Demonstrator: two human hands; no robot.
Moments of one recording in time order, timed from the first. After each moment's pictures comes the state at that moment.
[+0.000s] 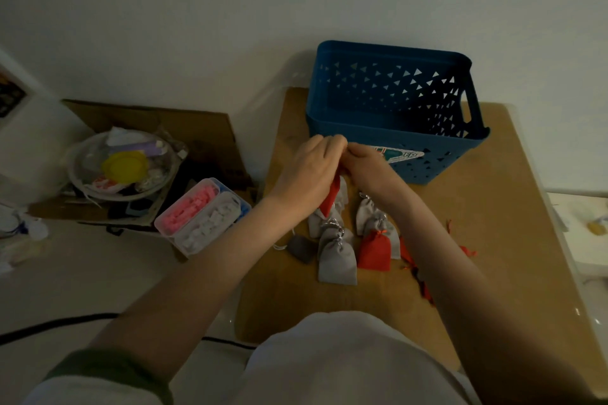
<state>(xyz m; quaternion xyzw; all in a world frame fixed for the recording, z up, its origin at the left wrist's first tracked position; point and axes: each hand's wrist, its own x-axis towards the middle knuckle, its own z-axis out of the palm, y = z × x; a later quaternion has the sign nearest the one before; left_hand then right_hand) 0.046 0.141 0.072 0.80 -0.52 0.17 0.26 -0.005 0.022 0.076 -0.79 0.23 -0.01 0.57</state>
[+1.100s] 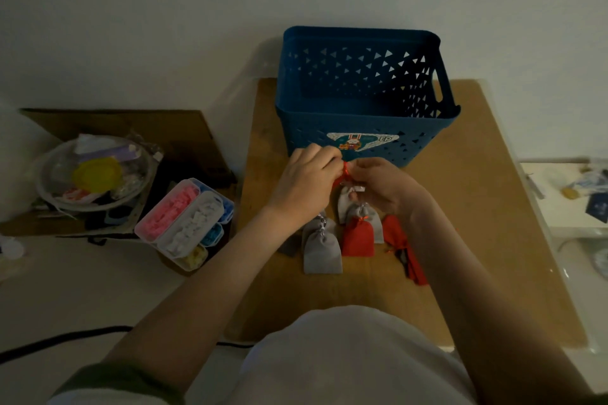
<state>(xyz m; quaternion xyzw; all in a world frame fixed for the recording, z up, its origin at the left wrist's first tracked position) 0.034 0.115 0.029 0.79 -0.55 0.18 0.21 -0.048 -0.021 0.044 -0.56 0.31 0.06 0.76</state>
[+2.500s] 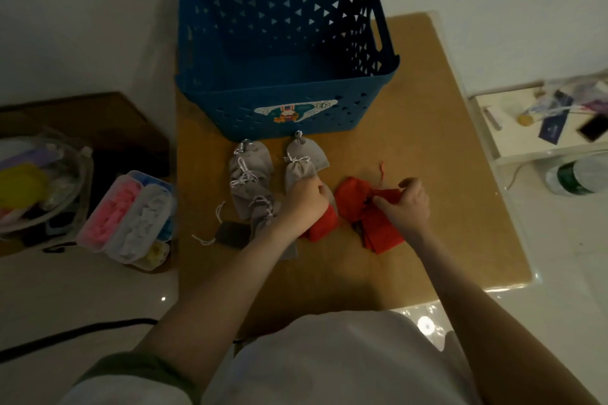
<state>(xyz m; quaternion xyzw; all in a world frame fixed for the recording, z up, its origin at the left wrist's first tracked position) -0.031 0.025 -0.042 0.87 -0.32 -0.33 0.17 -0.187 -0.102 -0.095 -0.75 0.57 -0.01 0.33</state>
